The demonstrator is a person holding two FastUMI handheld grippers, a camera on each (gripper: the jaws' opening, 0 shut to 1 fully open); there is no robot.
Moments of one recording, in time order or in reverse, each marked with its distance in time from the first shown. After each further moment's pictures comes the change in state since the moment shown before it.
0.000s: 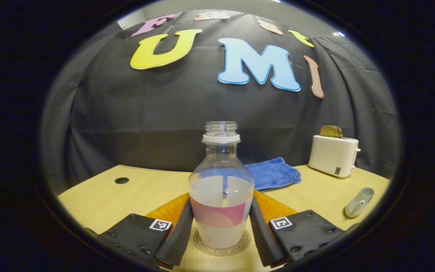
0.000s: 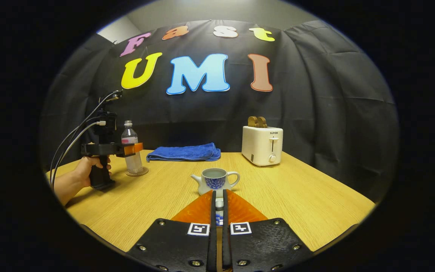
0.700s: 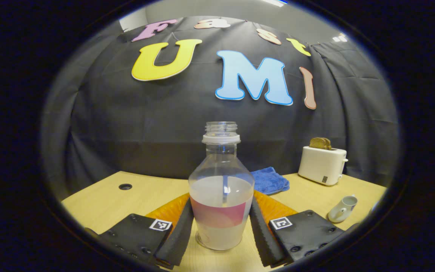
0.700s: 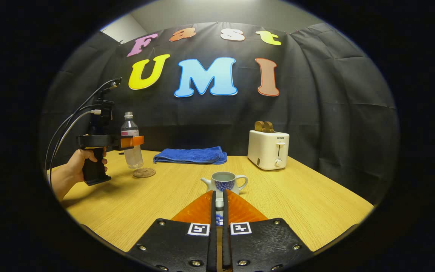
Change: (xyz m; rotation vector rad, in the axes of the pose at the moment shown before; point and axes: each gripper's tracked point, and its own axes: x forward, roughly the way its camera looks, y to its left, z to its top) left arm -0.040 -0.005 0.037 -0.018 -0.053 -0.039; right arm -0.004 0.014 0.004 -0.029 -0.010 0.024
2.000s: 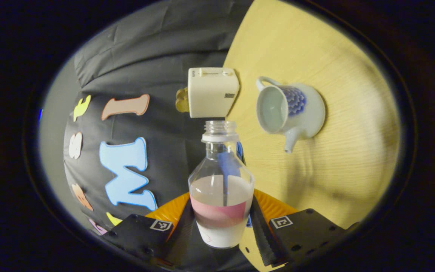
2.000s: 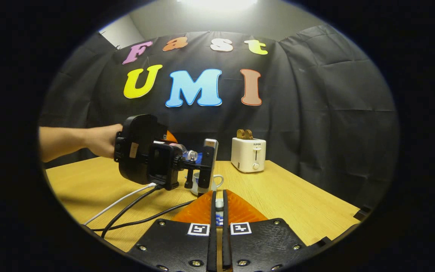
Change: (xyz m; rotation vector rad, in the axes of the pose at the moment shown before) left arm -0.009 -0.210 -0.029 1.571 0.064 -0.176; right arm -0.072 -0.037 0.013 -0.014 -0.077 -0.066
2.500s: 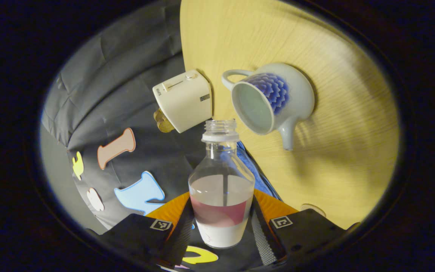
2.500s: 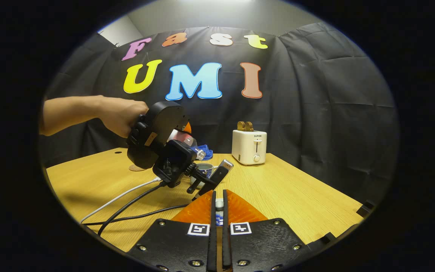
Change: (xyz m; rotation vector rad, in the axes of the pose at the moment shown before) left arm 0.014 0.006 0.036 0.512 0.050 -0.040; right arm -0.002 -0.004 -0.020 0.017 0.047 0.004
